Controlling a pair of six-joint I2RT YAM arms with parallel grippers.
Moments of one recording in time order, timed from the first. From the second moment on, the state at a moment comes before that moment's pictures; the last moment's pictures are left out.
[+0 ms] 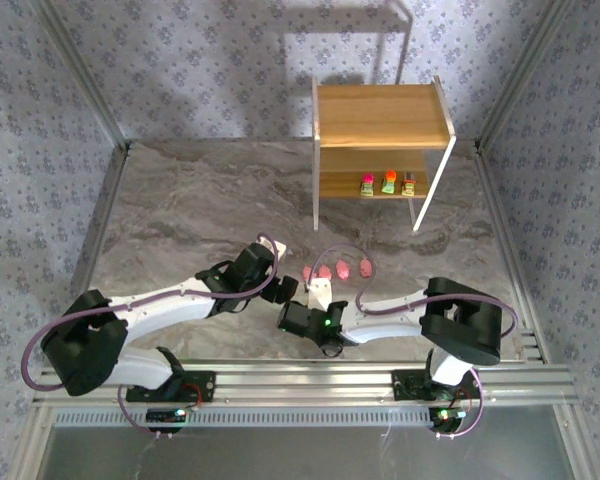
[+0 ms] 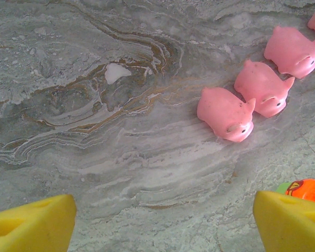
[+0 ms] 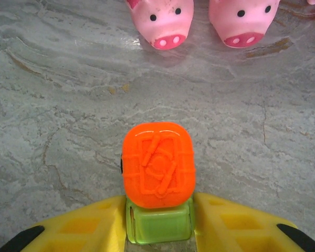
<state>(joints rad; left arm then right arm) -0.86 1.33 0.64 -0.14 -0.12 -0.32 1.28 1.64 0.80 -0.37 0.51 1.12</state>
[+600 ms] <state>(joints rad) -0.86 1.33 0.64 -0.13 -0.11 -0.32 1.27 1.58 0.80 -0.43 0.53 1.12</state>
